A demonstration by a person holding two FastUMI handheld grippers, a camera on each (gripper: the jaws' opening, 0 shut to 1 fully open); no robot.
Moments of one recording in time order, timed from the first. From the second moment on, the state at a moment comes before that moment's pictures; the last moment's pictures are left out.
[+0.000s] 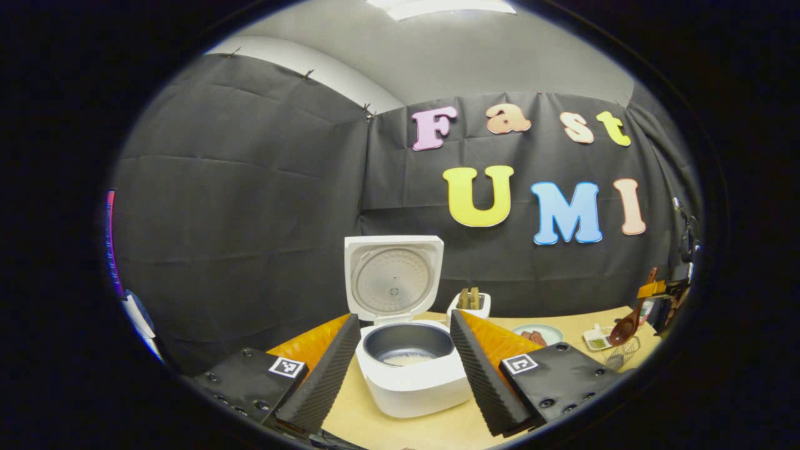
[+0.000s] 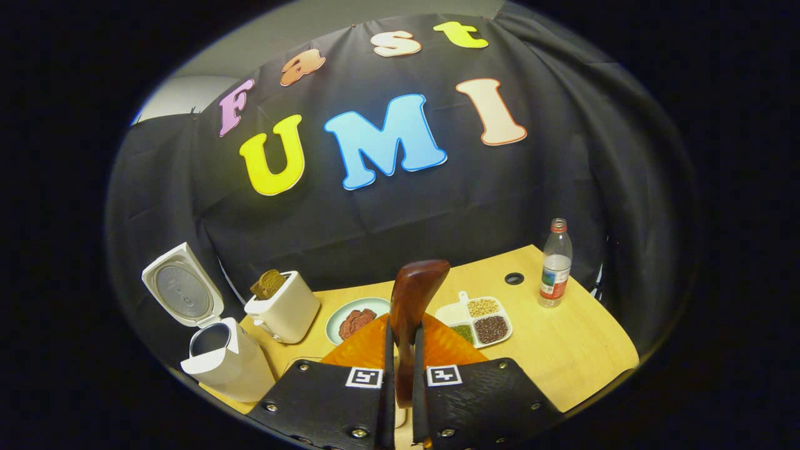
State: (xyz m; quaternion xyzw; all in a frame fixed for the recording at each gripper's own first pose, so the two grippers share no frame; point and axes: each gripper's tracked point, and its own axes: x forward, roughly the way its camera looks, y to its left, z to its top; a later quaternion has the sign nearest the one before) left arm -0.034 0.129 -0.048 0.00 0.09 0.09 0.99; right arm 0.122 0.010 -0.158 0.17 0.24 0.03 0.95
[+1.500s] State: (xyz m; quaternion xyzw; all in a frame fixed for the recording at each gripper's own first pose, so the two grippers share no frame) left arm -0.039 0.219 -0.080 0.00 0.11 0.09 0.99; right arm 0.098 0.190 -0.262 0.12 0.31 0.06 0.94
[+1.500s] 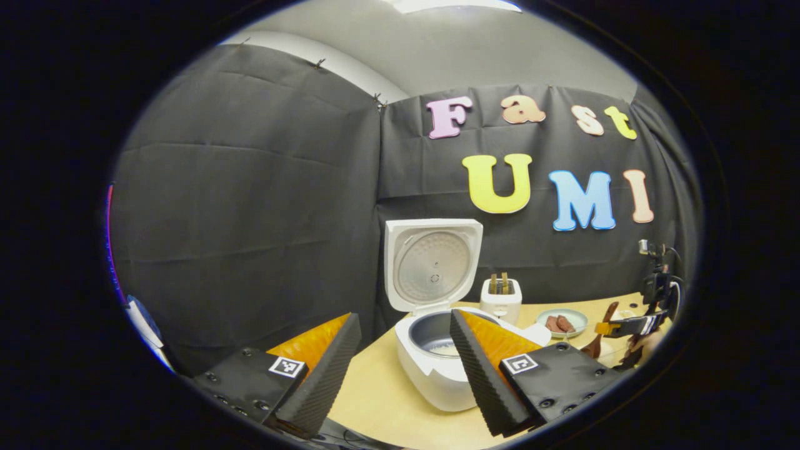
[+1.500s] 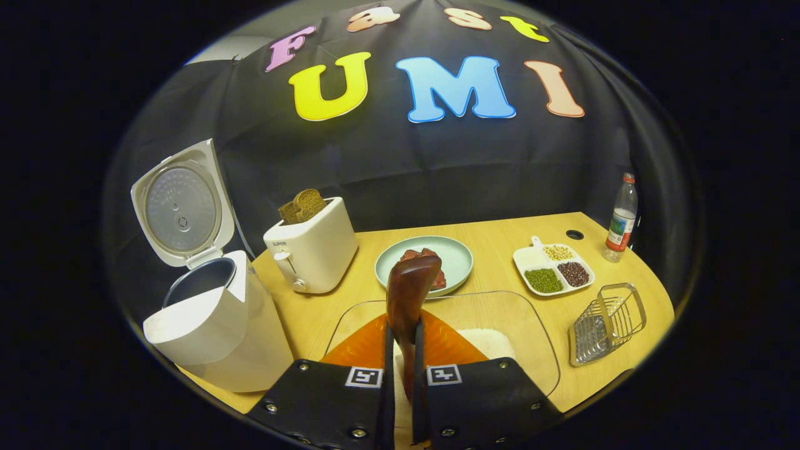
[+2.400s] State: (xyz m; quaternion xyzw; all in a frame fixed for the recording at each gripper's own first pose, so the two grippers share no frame) left arm -0.027 0.203 -0.075 0.01 0.10 0.05 0.99; right arm 0.088 0.131 -0.287 0.50 0.33 -0.01 0.80
